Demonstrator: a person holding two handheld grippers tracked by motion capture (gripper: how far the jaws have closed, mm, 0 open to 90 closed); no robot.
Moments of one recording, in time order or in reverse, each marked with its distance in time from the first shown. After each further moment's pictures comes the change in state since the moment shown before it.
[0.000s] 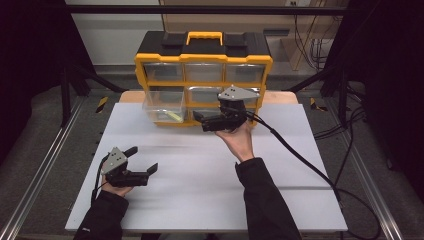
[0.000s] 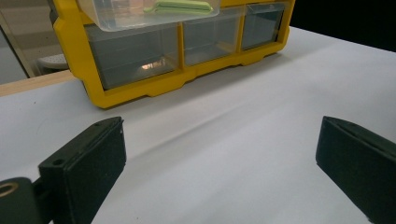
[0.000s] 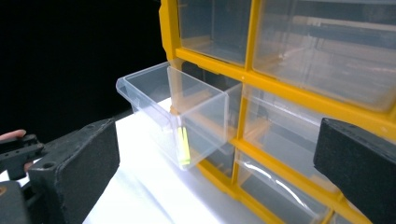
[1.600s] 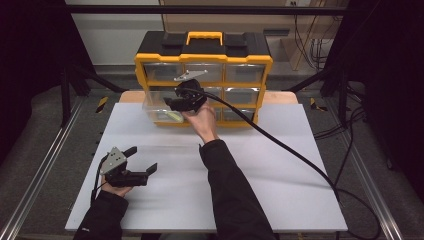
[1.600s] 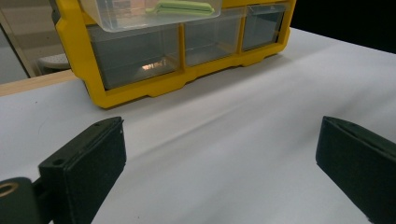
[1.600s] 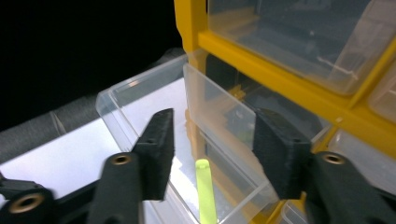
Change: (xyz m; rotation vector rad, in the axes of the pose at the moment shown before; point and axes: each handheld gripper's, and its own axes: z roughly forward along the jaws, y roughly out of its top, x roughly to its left) left arm 0.000 0.000 -0.001 -0.004 0.001 -0.007; right arm 0.019 0.031 0.116 0.194 0.059 -0.023
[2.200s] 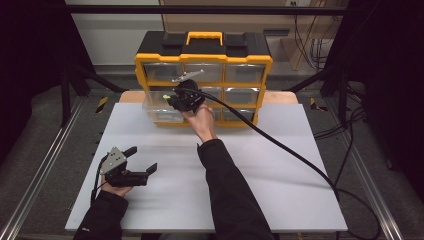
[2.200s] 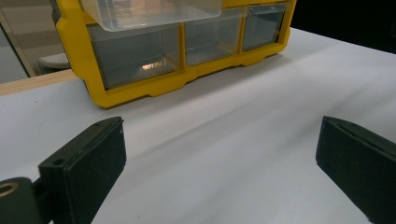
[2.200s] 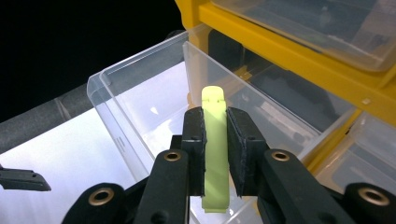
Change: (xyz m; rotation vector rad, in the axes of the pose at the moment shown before) left arm 0.000 0.000 0.000 0.001 0.000 -0.002; right arm -0.002 -0.003 0.012 0.081 0.016 0.016
